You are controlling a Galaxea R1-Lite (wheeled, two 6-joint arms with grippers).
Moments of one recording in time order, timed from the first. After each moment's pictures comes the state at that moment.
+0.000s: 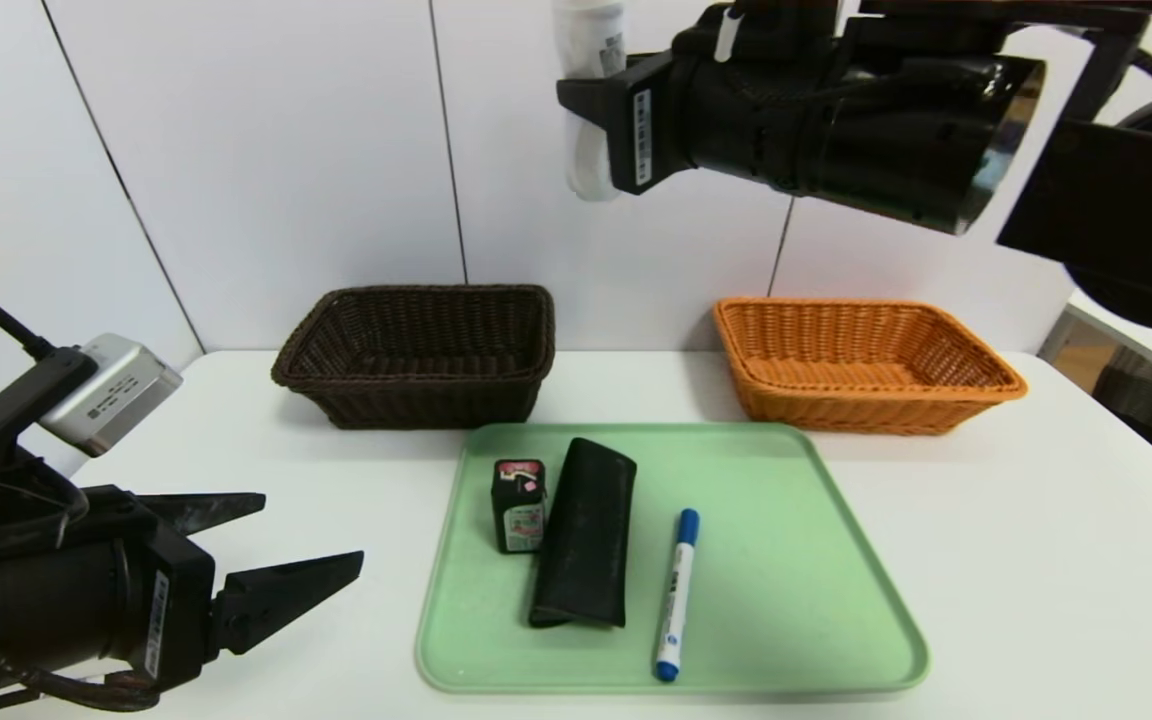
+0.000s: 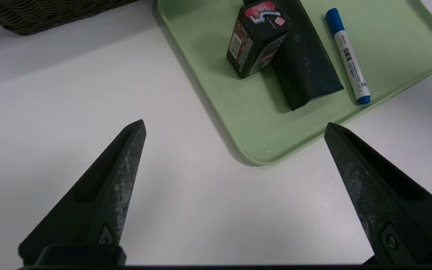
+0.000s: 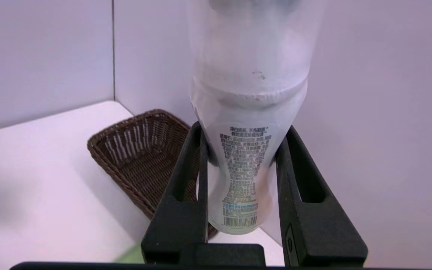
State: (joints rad) left arm -0.51 1.10 -0.69 0.06 -0.08 -0.12; right arm 0.76 1.81 -1.66 -0.28 -0.05 -0.29
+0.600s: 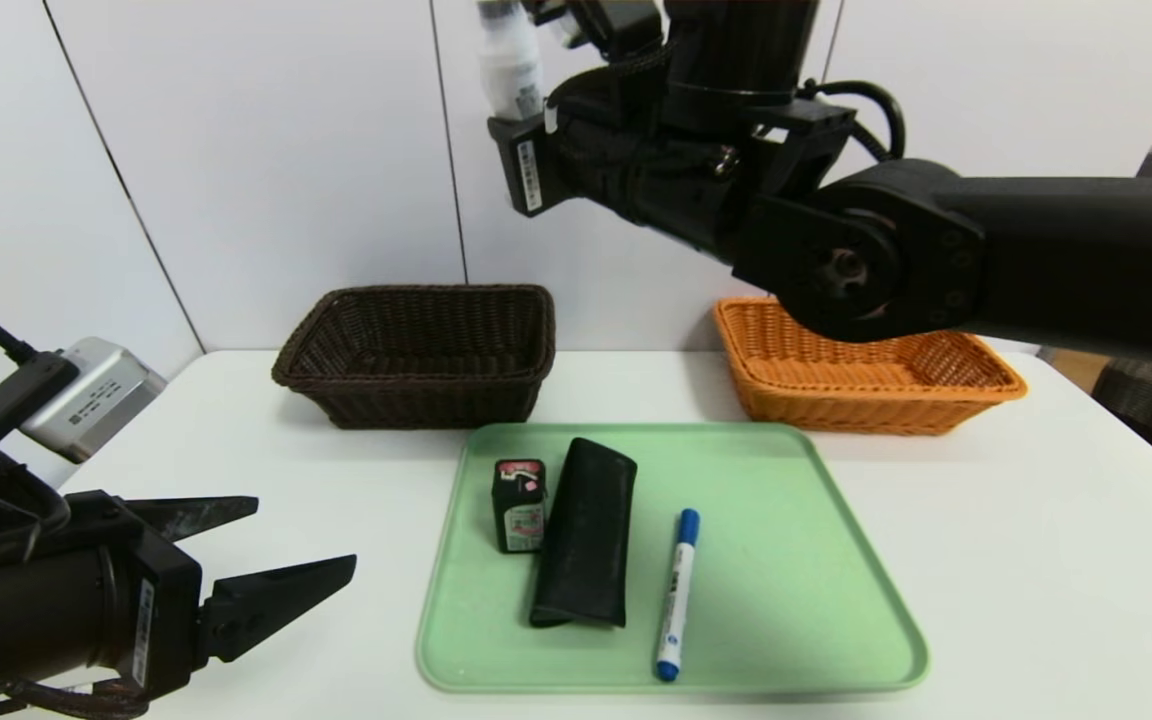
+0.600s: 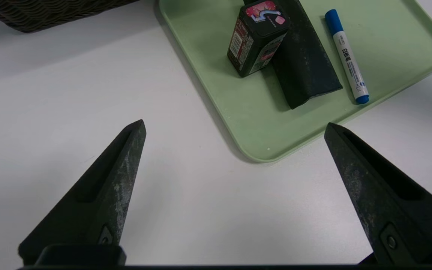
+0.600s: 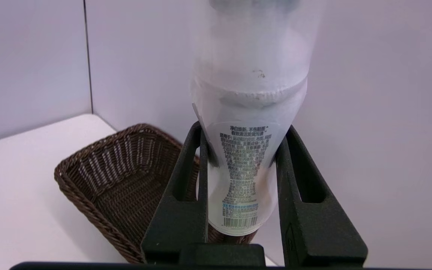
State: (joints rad) left arm -0.50 1.08 -0.68 0.06 -0.08 -0.12; right arm 0.77 2.09 -1.93 -0.30 -0.12 -0.29
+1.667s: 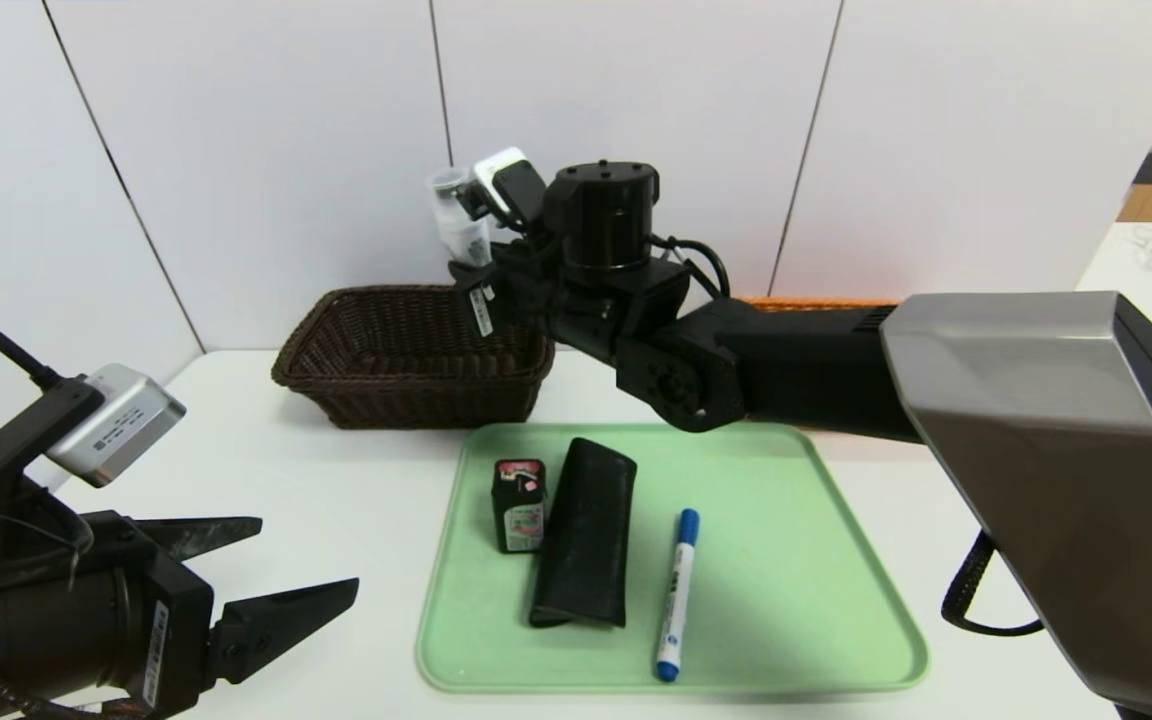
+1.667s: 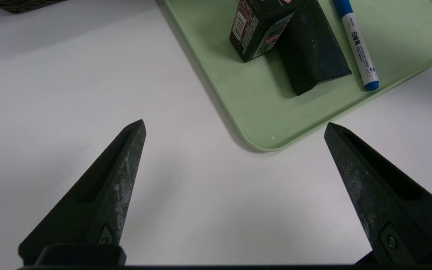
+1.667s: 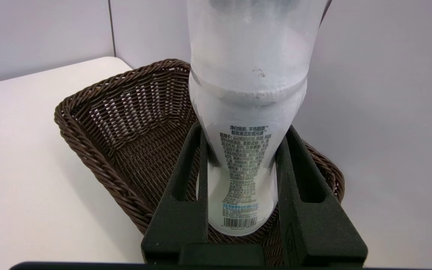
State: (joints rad) left arm -0.50 1.09 -0.64 0.06 -0.08 -0.12; right arm 0.77 2.33 -1.96 -0.37 -0.04 -0.23
